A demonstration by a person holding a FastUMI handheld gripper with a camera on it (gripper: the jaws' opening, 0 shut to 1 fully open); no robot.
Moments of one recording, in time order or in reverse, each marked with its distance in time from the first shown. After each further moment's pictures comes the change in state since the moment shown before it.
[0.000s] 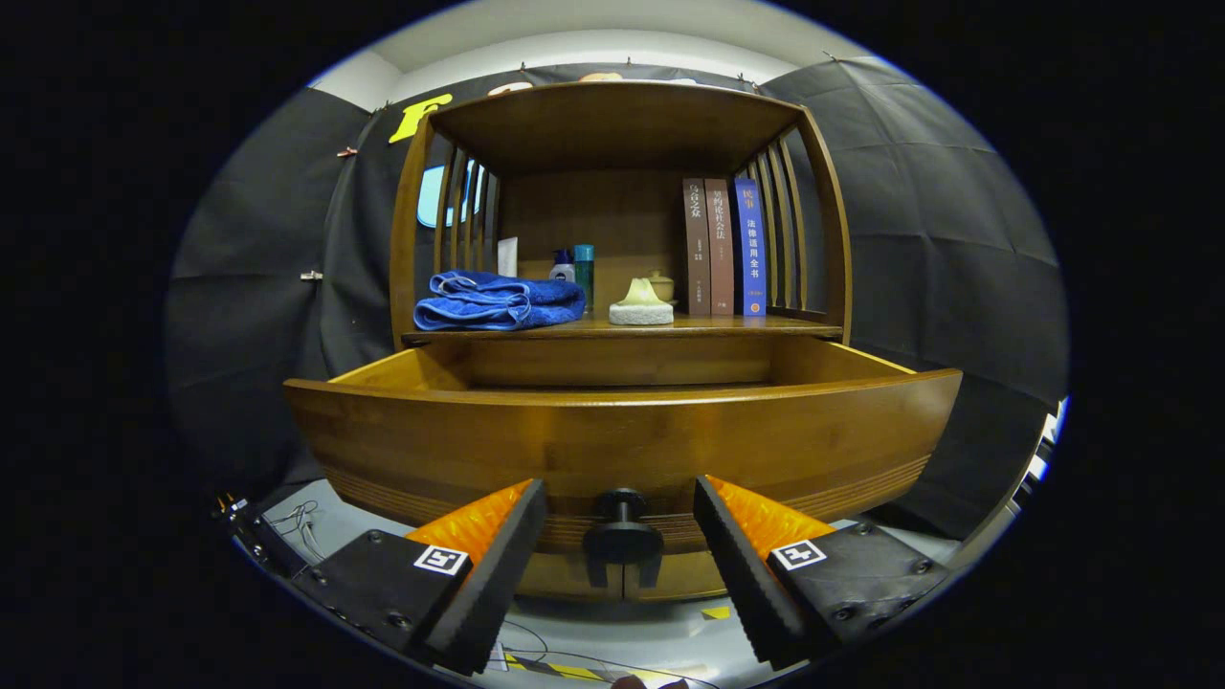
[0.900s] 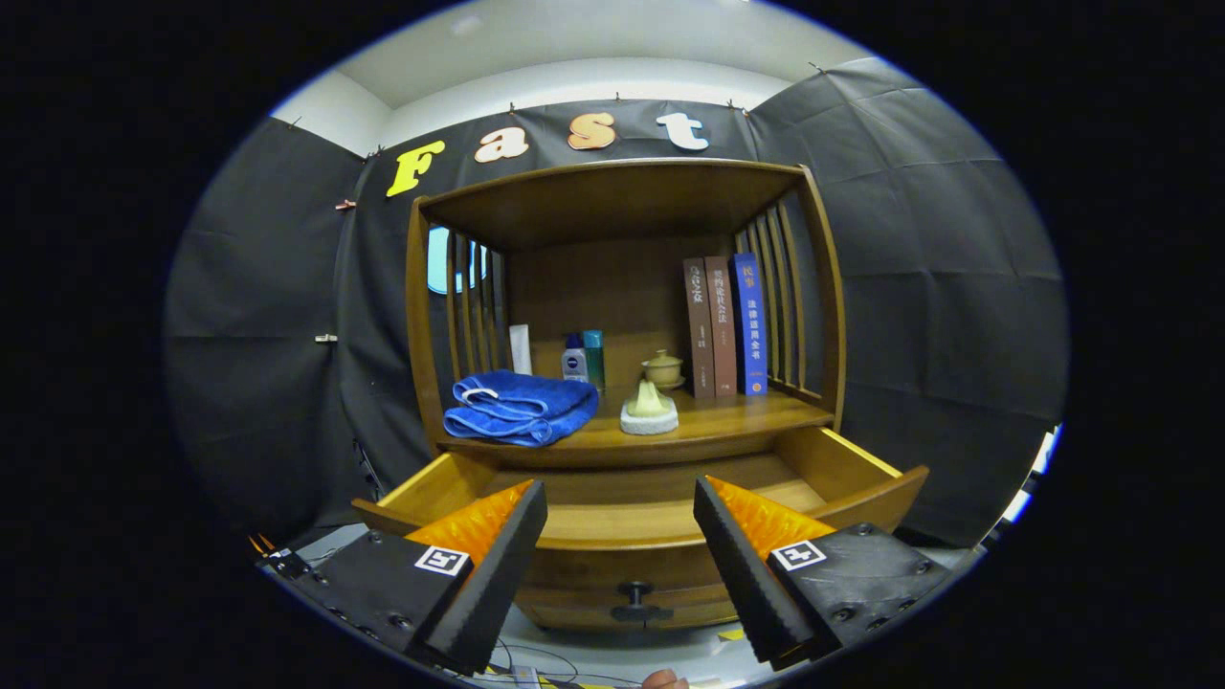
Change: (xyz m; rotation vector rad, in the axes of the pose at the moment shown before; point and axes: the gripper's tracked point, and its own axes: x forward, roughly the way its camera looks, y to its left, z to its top) arm -0.040 -0.002 0.110 0.059 -0.120 0.032
